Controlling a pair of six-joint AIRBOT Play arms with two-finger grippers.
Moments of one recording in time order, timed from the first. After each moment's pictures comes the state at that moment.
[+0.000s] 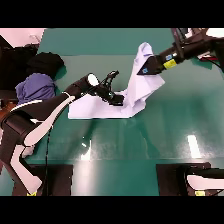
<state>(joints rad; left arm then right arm) -0.53 -1.88 1.54 0.78 -0.97 -1.31 0.22 -1.48 1.80 -0.86 1.53 1.33</state>
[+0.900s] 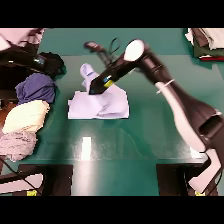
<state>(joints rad) 0.01 -1.37 1.57 1.08 -1.30 -1.31 0.64 -1.86 2.04 -0.86 1.32 1.26</state>
